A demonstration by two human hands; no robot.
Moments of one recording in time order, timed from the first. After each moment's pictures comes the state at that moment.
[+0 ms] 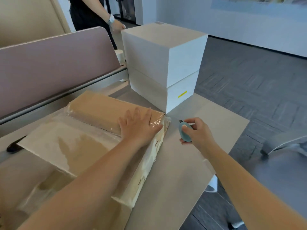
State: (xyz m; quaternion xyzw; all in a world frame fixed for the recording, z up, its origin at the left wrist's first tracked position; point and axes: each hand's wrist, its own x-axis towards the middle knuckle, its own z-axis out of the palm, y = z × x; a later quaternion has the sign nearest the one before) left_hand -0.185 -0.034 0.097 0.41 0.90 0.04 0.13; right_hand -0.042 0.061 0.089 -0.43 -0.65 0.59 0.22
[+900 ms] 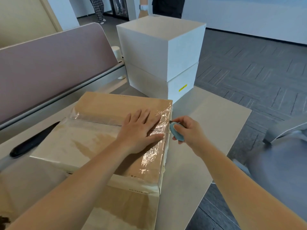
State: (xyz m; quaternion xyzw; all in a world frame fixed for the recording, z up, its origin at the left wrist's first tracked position) left_hand -0.202 -0.066 0.092 0.58 0.81 -0.03 0.09; right_hand -0.060 0.033 0.081 -0.38 -0.65 0.62 0.20
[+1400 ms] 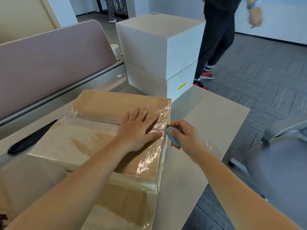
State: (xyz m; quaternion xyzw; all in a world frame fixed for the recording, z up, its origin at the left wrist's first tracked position) left_hand -0.202 -0.067 0.088 0.58 0.81 -0.02 0.10; right_hand -0.051 0.013 0.077 -0.36 -0.67 0.62 0.21
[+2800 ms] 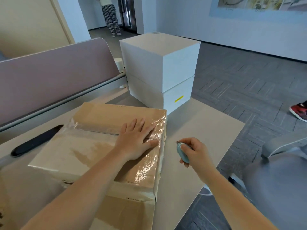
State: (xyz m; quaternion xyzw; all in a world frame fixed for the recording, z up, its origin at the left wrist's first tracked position) left_hand -0.183 -0.059 0.085 0.54 0.84 -0.02 0.09; right_hand -0.004 0.024 0.083 -0.40 -0.65 0.62 0.21
